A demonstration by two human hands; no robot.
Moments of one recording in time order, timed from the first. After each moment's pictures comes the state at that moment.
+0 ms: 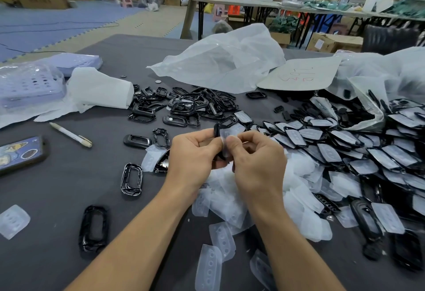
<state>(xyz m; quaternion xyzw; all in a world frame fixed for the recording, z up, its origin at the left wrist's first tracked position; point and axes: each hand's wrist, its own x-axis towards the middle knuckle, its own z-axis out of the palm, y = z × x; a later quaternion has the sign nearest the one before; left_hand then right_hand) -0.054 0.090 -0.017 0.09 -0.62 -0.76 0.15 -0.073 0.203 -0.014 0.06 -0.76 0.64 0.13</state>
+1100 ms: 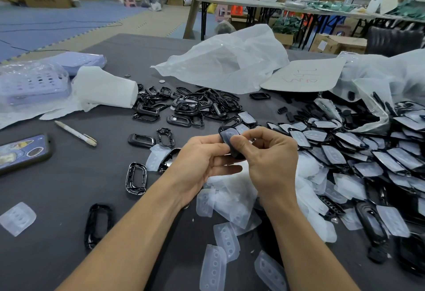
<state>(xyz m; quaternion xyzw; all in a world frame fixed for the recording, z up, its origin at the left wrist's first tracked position) -0.052 0.075 -0.012 0.02 -0.56 -0.83 -0.05 -0.092 0.214 -0.018 0.13 -0.70 0.69 0.12</state>
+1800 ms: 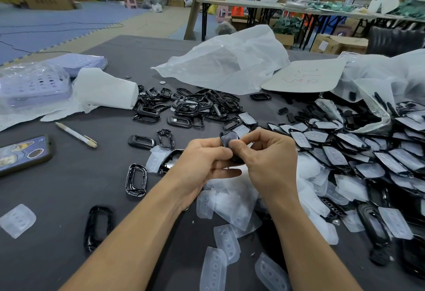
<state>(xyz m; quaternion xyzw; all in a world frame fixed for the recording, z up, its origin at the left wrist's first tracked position) -0.050 0.074 -0.015 0.03 -0.59 -0.81 -0.05 -0.096 0.218 -0.020 0.14 -0.77 0.62 0.12</state>
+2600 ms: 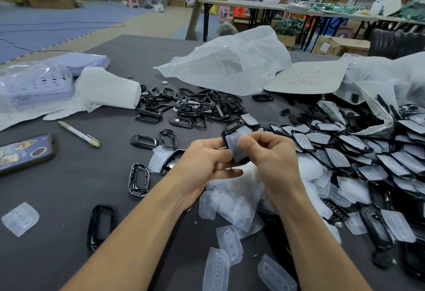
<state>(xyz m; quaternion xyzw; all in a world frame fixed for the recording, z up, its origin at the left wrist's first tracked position) -0.052 0.074 -0.015 0.04 -0.58 -0.81 -0.05 -0.097 0.220 -0.008 0.15 -0.69 0.71 0.00</state>
